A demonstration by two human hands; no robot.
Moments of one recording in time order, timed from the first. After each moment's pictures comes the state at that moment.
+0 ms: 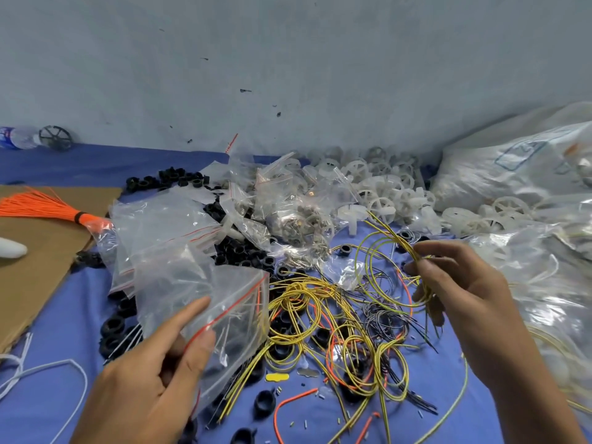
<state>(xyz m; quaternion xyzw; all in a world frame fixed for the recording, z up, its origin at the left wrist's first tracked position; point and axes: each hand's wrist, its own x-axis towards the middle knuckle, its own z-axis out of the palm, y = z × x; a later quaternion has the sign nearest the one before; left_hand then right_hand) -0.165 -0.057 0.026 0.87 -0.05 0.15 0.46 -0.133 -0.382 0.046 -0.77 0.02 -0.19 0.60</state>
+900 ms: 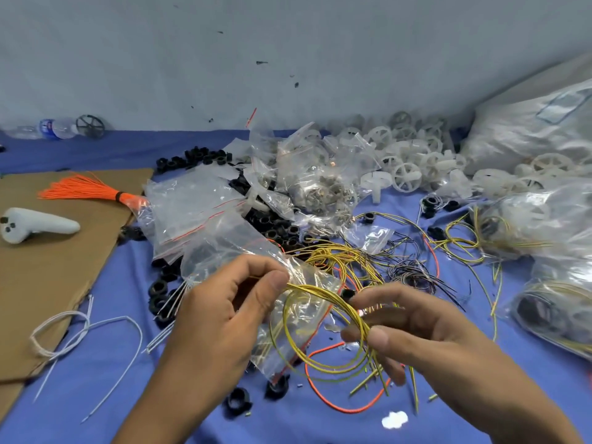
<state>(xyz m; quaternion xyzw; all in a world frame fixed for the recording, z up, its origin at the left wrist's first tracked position) -0.159 -0.078 0.034 0.80 -0.12 0.10 0.58 -0.189 -0.323 0.026 -0.66 -0.11 0.15 0.73</state>
